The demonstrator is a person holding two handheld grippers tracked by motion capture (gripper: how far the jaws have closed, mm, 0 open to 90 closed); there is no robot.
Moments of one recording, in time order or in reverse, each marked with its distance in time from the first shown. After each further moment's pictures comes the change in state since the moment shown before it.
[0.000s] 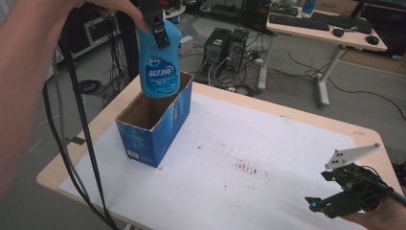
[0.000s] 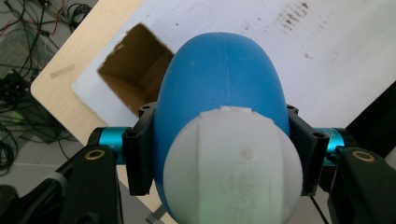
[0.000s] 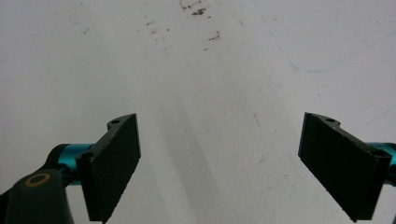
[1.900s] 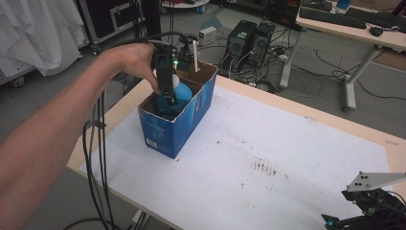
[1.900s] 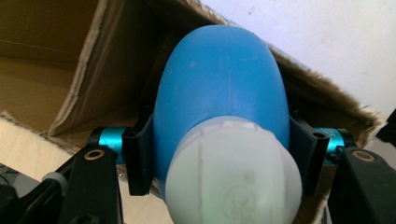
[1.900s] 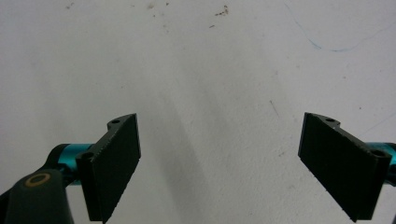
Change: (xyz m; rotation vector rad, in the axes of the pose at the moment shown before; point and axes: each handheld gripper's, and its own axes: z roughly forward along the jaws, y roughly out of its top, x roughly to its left) left arm 0.008 -0.064 0.166 0.124 -0.102 0.320; right arm 0.009 -0.017 0.025 0.017 -0.013 0.015
